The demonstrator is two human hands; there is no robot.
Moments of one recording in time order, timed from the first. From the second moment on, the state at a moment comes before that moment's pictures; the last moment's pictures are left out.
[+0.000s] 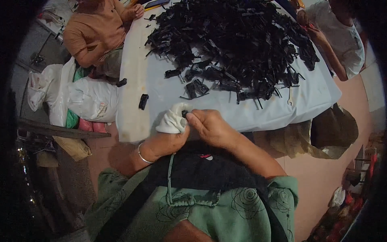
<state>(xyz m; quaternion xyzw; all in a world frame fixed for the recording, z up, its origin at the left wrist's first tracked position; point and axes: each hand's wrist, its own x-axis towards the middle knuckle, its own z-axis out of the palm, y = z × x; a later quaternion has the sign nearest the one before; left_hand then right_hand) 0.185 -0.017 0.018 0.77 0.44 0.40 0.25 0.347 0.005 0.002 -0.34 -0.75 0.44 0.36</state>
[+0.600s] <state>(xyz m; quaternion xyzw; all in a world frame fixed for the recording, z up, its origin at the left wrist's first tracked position) 0.173 0.004 0.018 0.34 0.47 0.43 0.70 0.379 0.004 0.000 -0.38 -0.78 0.26 0.42</state>
